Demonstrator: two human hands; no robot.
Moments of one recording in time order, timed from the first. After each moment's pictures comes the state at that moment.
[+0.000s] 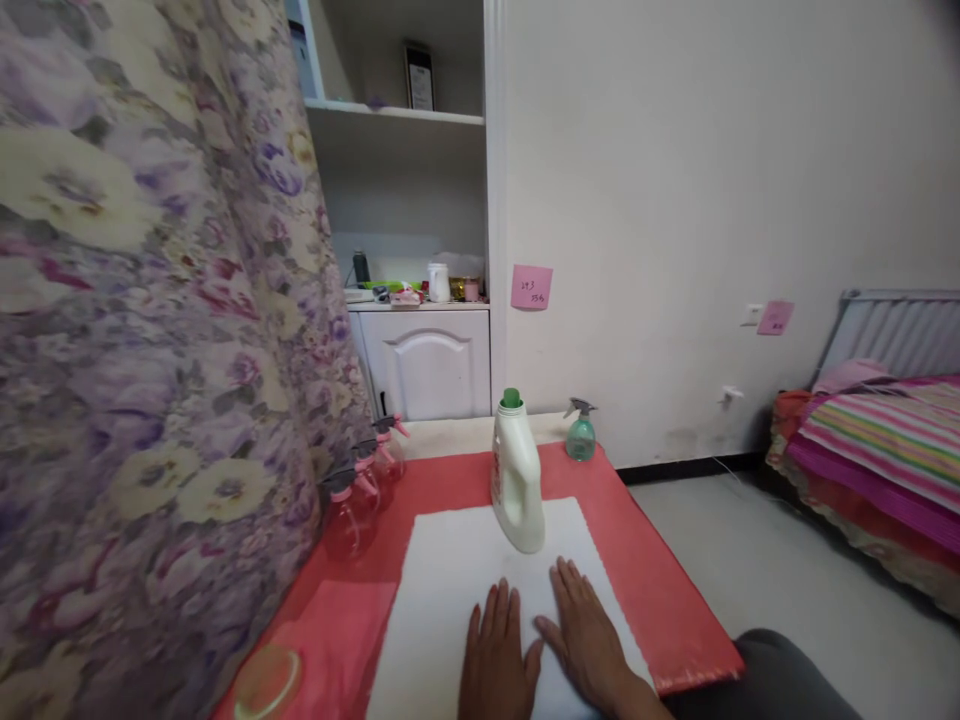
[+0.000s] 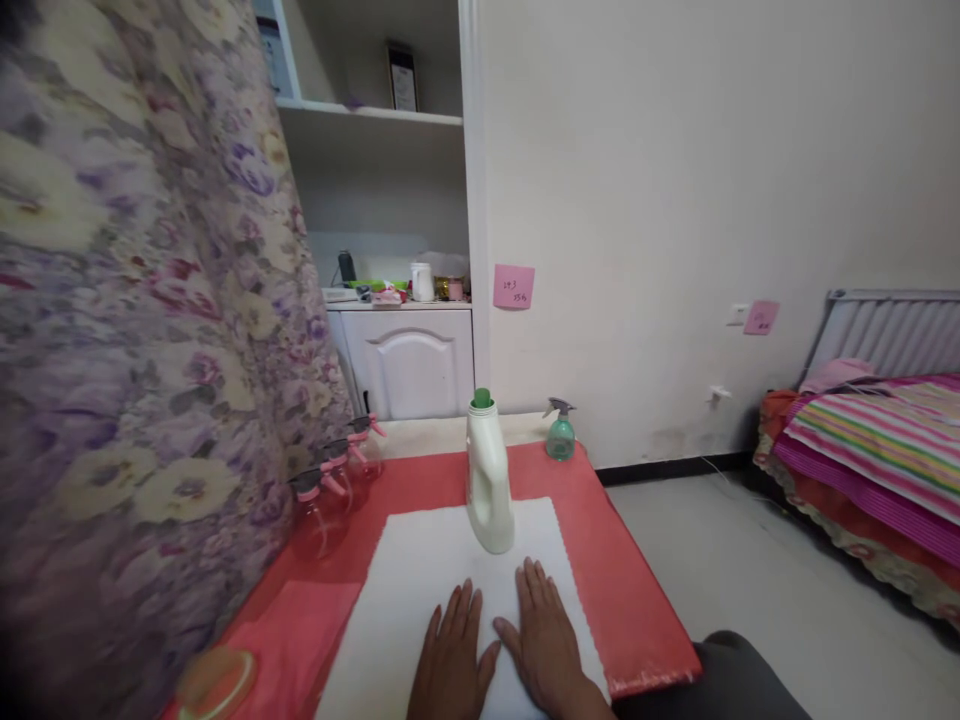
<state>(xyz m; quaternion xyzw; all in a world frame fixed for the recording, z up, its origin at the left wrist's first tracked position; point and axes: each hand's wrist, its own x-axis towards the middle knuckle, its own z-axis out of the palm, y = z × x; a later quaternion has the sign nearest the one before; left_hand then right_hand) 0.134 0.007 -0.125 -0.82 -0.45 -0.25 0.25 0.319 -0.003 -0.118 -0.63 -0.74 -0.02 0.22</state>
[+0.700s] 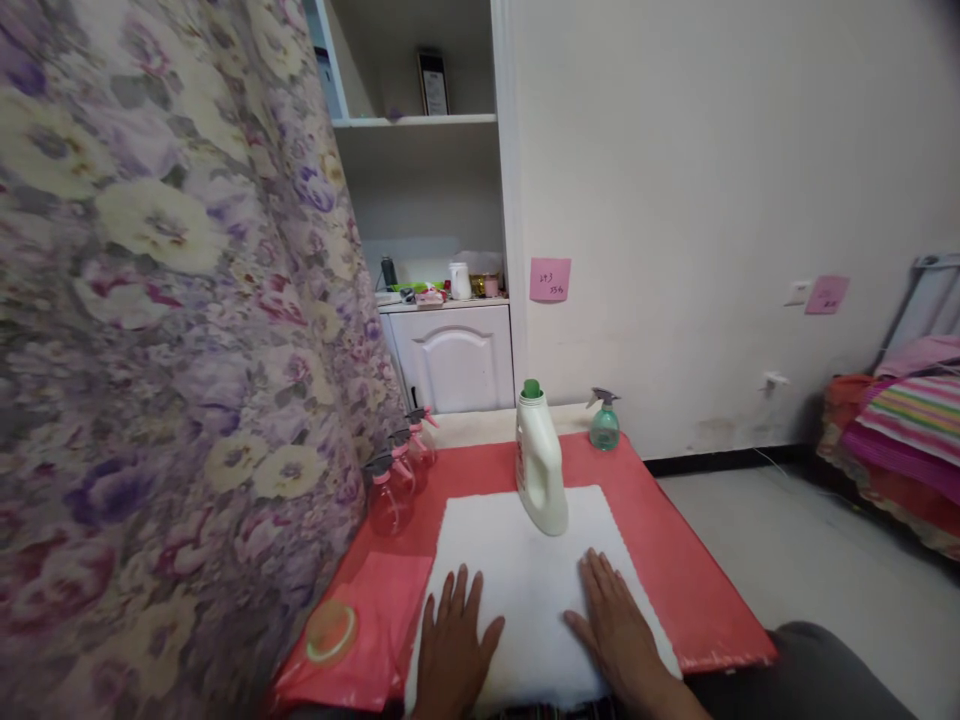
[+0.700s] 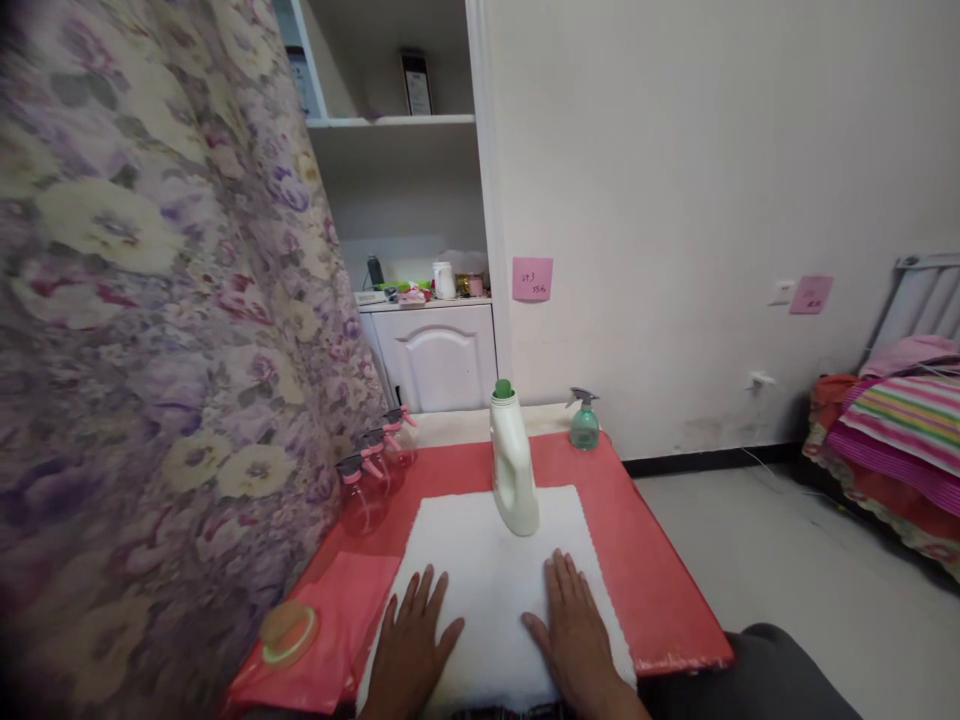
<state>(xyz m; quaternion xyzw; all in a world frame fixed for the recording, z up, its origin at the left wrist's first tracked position) 0.034 0.005 -0.115 -0.78 -0.55 -0.19 0.22 0.322 -0.026 -0.131 -0.63 -0.73 -0.06 0.24</state>
